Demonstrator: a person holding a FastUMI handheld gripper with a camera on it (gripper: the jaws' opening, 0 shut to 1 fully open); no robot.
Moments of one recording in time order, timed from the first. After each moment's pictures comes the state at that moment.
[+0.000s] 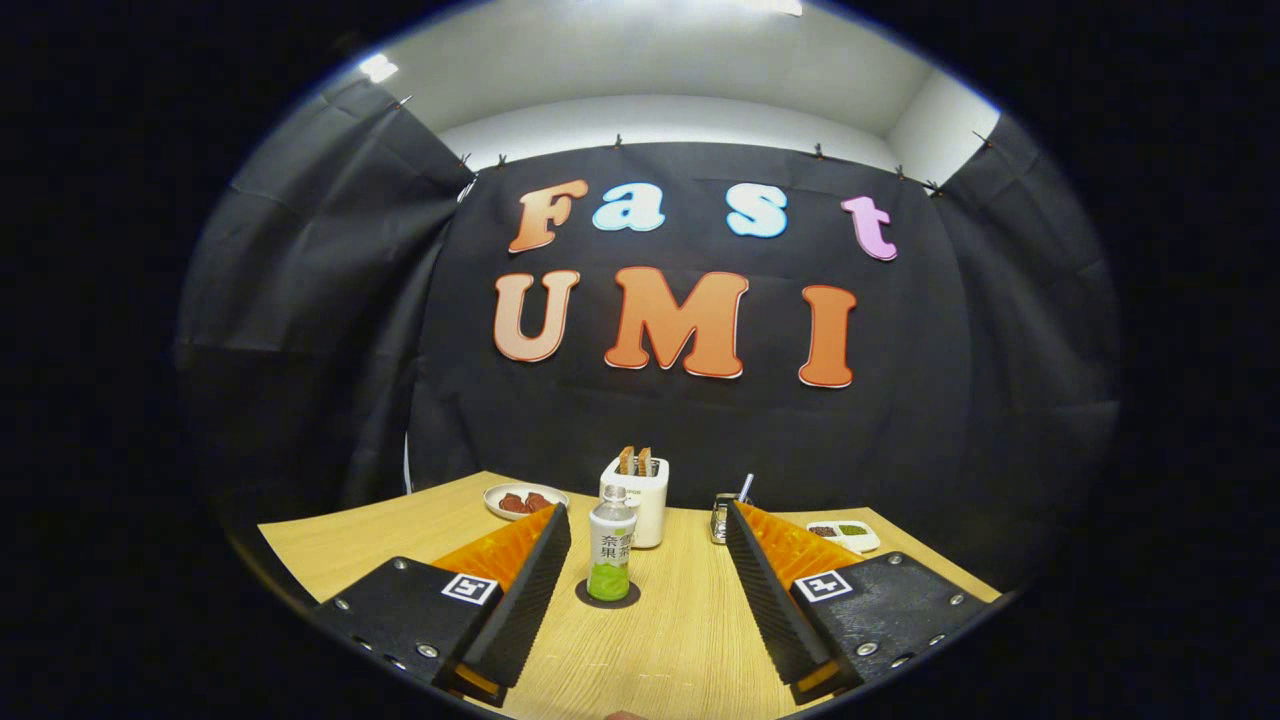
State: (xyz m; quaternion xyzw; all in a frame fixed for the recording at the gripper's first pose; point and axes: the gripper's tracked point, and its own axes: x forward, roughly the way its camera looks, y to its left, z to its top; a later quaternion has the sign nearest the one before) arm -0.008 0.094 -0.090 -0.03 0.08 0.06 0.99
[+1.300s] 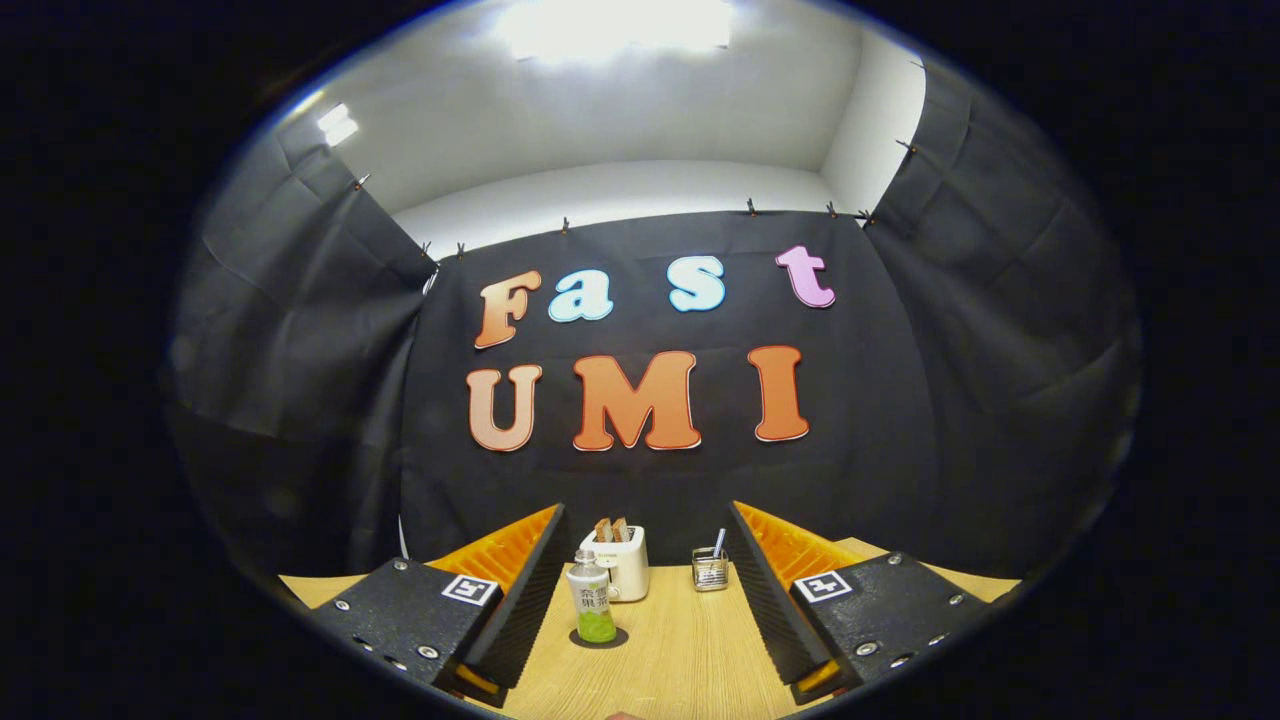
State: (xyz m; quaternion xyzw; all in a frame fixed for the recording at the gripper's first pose) arm -0.034 0.038 -0.032 0.03 -0.03 0.02 1.00
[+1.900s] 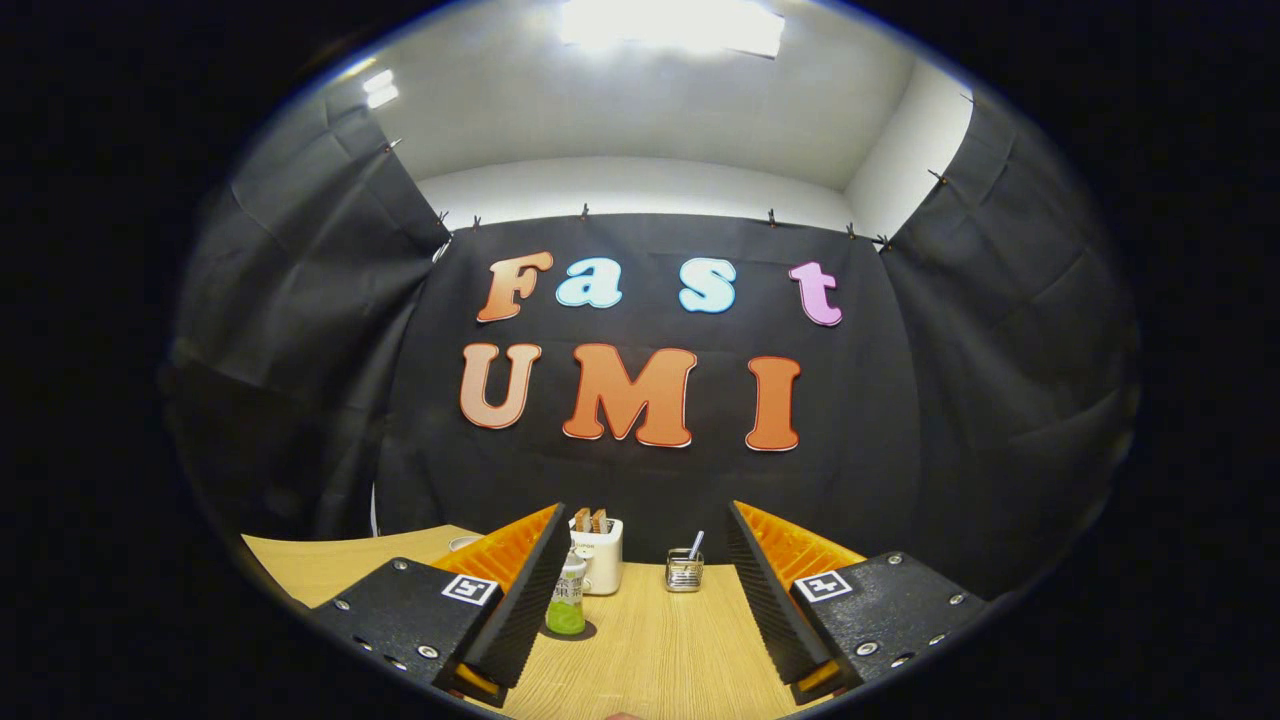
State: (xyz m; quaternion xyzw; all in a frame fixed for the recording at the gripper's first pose) arm -0.034 0.047 -0.036 -0.04 -0.03 0.00 1.00
